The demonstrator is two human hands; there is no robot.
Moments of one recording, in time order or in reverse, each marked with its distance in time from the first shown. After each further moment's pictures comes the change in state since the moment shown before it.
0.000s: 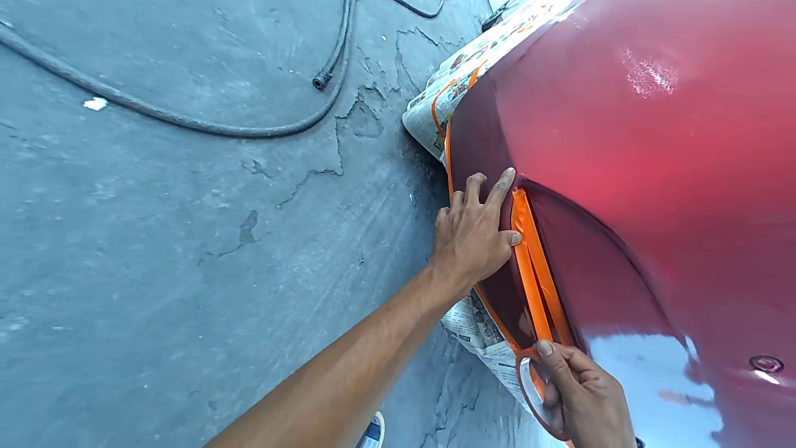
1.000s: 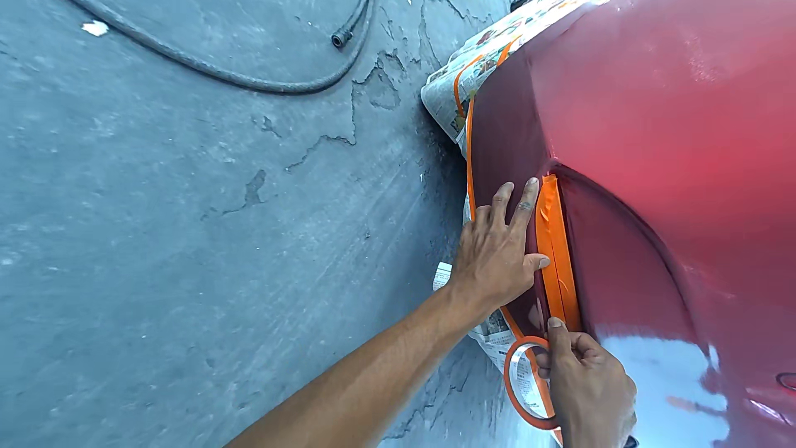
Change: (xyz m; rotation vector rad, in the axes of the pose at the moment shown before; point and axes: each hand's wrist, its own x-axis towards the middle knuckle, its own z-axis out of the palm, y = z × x) left_hand -0.038 0.000 0.030 -0.101 0.032 0.020; right_hand 0.013 -0.008 0.027 -0.621 0.342 0.041
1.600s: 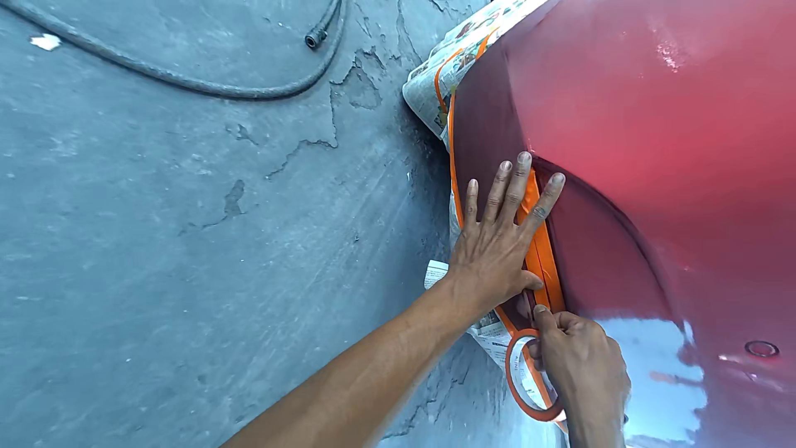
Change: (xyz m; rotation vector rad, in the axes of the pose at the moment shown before) left_hand 0.007 0.007 0.009 0.303 0.026 0.288; right_hand 0.015 -0.022 -0.018 -0.267 -0.195 0.086
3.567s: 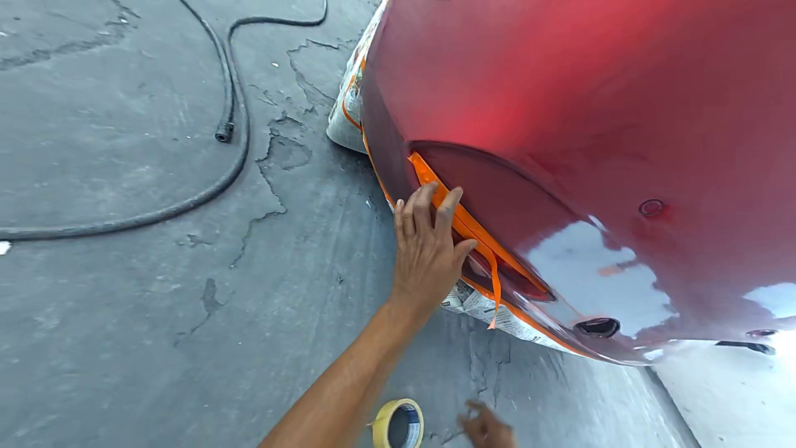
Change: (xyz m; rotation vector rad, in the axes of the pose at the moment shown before) left_hand -0.032 0.004 0.013 -0.040 0.152 0.187; right_hand -0.137 0.140 0.260 0.586 -0.392 -0.152
